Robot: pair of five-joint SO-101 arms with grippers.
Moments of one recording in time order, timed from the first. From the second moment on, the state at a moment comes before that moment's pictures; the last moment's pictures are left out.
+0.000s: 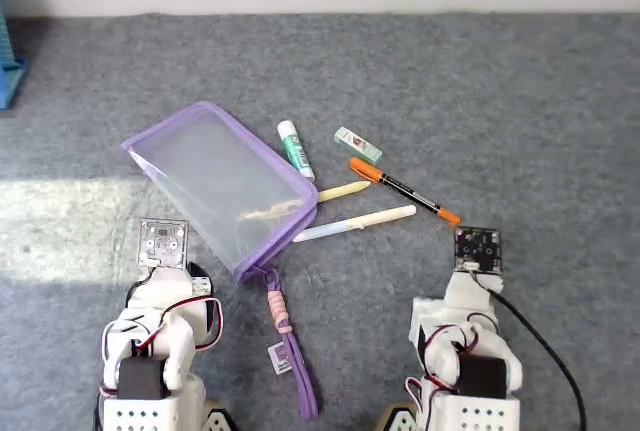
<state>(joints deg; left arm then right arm) -4.4 -103.1 97.1 66.1 2.5 2.4 -103.3 93.4 74.6 -2.5</state>
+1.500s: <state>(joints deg) -4.4 -103.1 97.1 66.1 2.5 -43.8 -16.2 34.8 68.6 -20.4</state>
